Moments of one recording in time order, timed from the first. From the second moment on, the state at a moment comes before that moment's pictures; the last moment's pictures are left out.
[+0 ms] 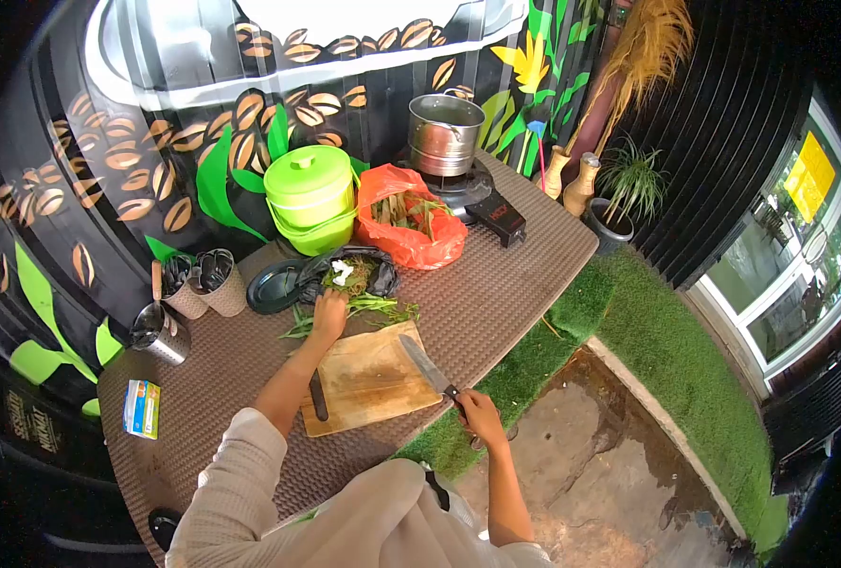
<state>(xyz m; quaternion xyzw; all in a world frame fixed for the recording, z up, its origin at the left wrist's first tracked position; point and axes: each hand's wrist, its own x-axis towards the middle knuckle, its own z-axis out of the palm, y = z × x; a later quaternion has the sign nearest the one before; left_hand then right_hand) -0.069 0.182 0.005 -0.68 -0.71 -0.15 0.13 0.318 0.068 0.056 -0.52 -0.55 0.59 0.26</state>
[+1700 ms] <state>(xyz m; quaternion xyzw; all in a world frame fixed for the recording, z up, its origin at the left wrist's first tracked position) -0.026 0.201 -0.014 -0.67 -0.68 -0.27 -0.13 0.282 0.003 0.039 -0.58 -0.41 0.63 0.32</state>
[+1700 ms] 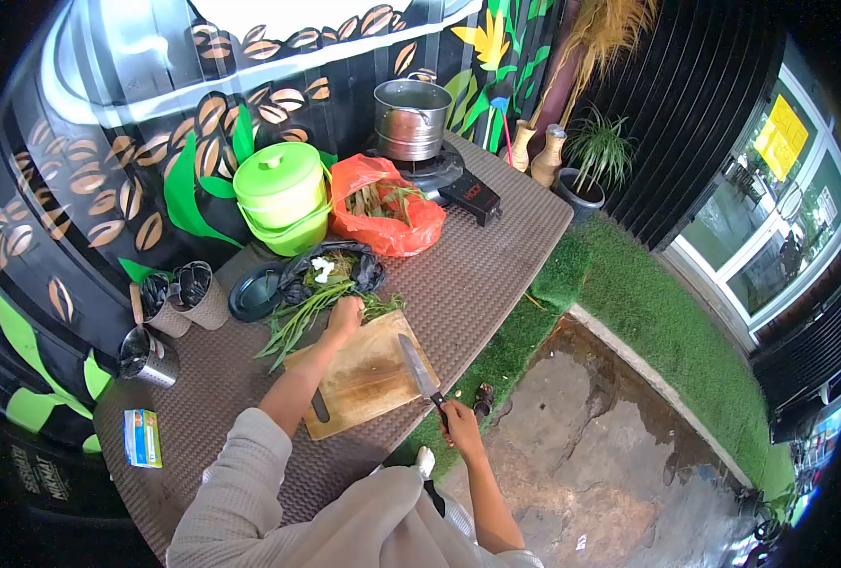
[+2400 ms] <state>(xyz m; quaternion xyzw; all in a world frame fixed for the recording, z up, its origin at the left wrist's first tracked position) -0.034 0.229 -0.016 -0.76 -0.58 -0.29 -0.05 0.303 0.039 0.034 -0.56 -0.45 0.64 0.28</state>
